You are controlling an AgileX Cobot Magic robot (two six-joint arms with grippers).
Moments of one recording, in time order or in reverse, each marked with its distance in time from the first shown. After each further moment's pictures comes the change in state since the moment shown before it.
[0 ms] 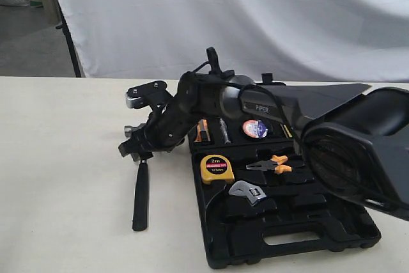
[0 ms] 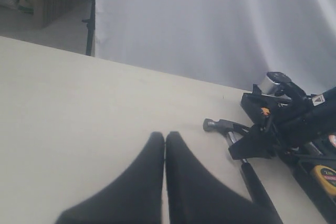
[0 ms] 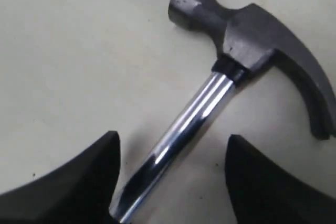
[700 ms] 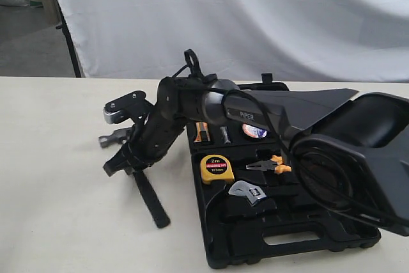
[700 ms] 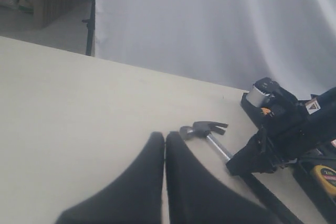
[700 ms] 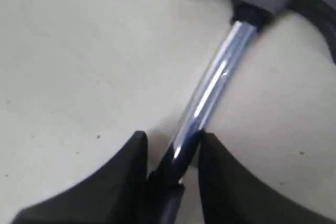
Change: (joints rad) left arm 0.000 0.000 0.000 0.000 0.000 0.000; right arm 0.076 0.002 -0.016 -0.084 0.101 -0.013
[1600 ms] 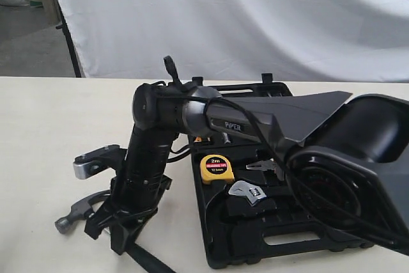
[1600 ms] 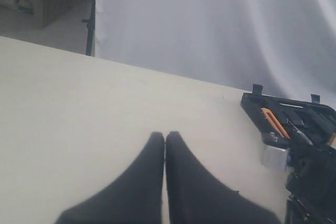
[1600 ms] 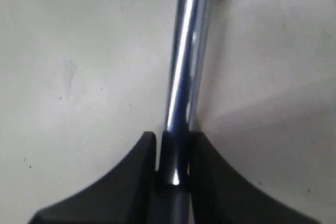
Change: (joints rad) left arm 0.000 0.000 0.000 0.000 0.000 0.000; right arm 0.085 -0.052 0.060 0.128 0.495 -0.061
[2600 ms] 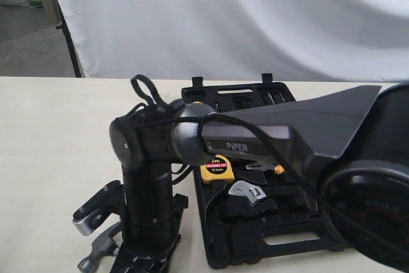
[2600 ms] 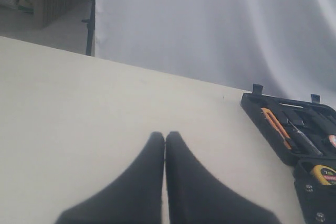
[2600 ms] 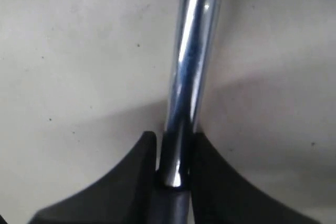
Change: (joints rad) left arm 0.000 0.000 0.000 0.000 0.000 0.000; right arm 0.129 -0.153 0.250 -0.265 0.011 0.106
